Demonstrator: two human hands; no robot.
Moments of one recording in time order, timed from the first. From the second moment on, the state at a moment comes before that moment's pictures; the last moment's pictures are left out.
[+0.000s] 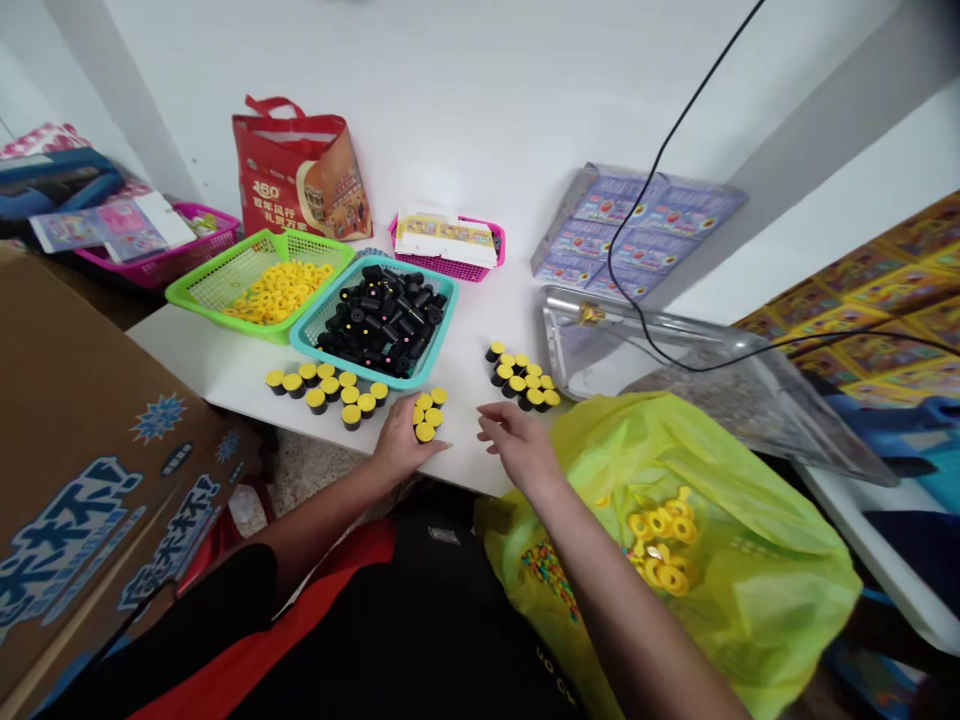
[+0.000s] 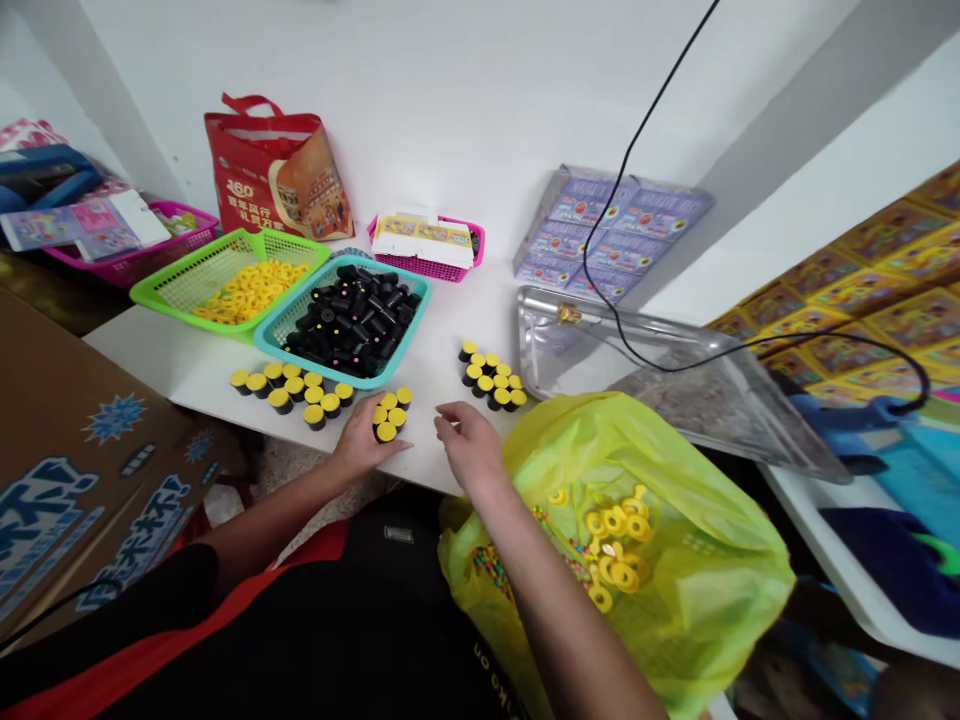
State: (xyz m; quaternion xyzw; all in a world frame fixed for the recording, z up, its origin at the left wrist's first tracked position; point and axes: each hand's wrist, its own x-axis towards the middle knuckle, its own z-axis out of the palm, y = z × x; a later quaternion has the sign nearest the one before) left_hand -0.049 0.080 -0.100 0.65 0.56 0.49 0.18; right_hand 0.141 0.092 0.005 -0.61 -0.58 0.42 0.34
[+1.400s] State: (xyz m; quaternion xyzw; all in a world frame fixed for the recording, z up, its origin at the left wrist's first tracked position) left_hand -0.105 0.059 -0.089 0.51 0.59 0.58 0.22; right_hand 0.173 0.015 -0.021 -0.49 -0.77 0.16 0.38
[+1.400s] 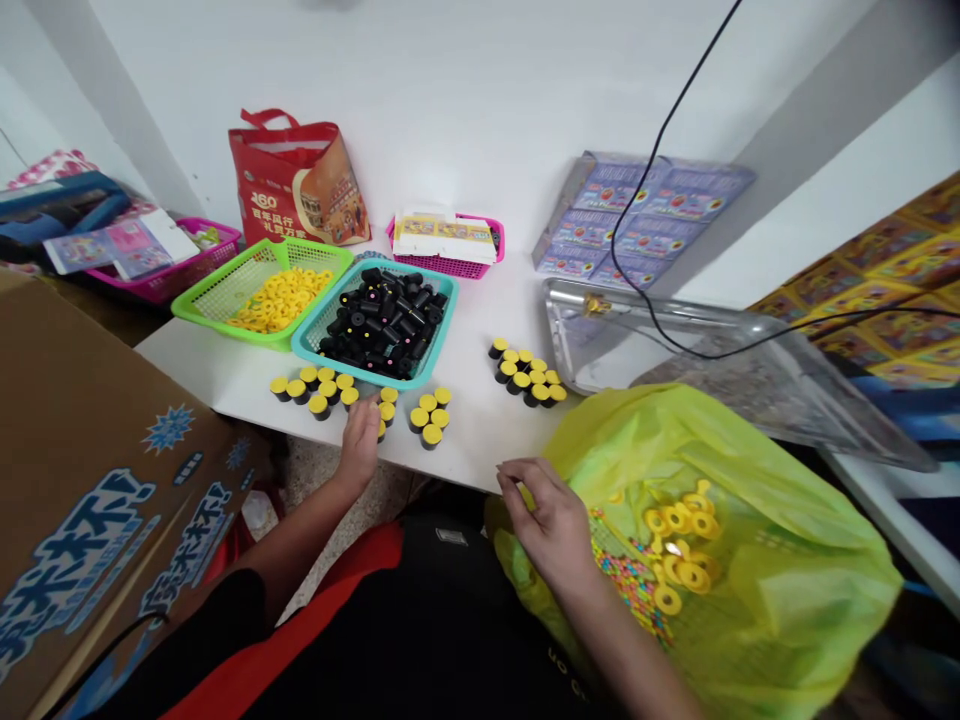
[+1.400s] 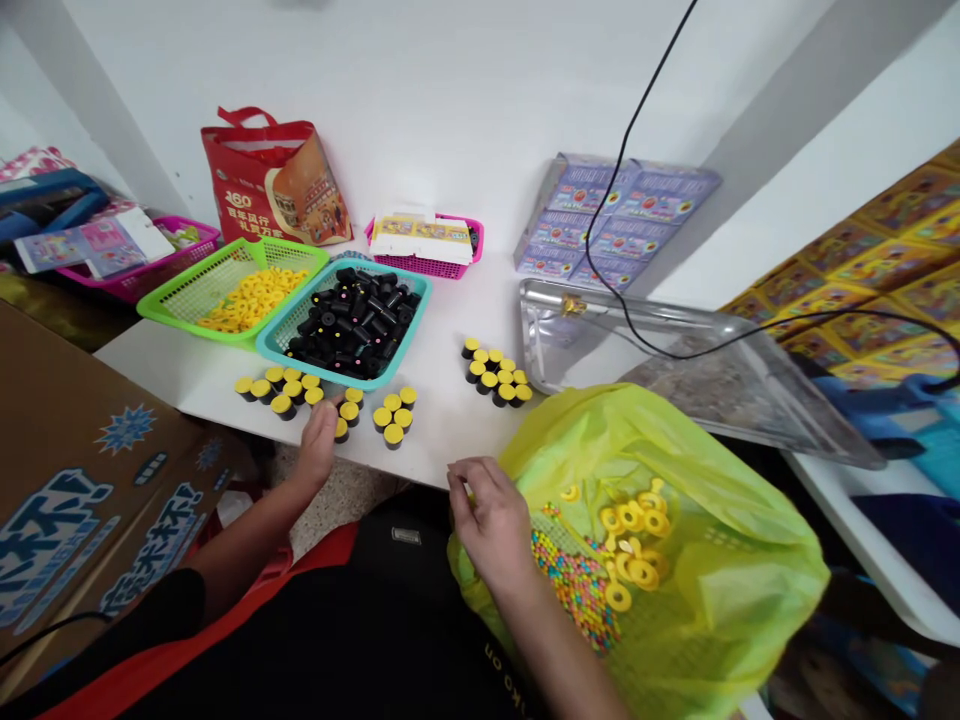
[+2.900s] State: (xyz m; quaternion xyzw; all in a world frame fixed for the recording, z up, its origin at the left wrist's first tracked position) left_hand -0.130 0.068 -0.032 0.53 0.84 0.13 -0.01; right_hand 0.172 0.019 -0.025 -0.46 -0.79 0.10 0.39
